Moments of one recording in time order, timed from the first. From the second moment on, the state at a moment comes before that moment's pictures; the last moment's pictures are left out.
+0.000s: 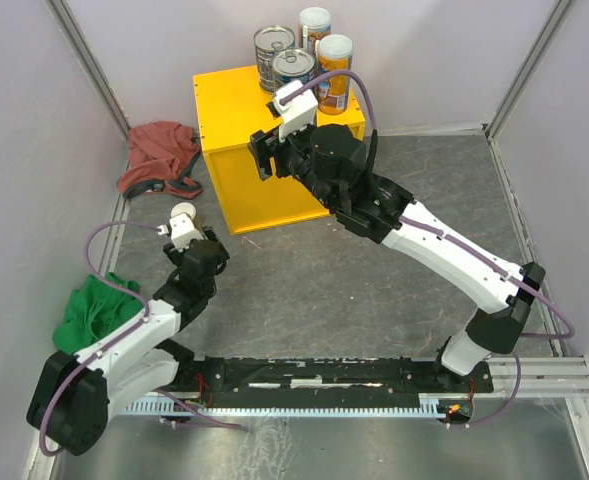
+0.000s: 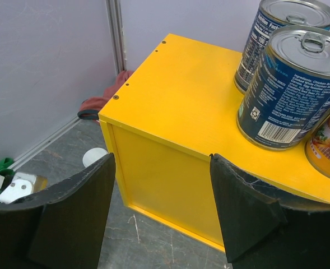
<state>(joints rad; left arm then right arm) -0.47 0.96 0.37 0.13 -0.73 -0.53 0.98 1.63 1.85 -0.20 0.36 -0.06</state>
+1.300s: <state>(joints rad) -0.60 0.99 1.18 -0.20 -0.68 -0.25 0.98 1.47 1.67 -0.19 0.43 -0.08</state>
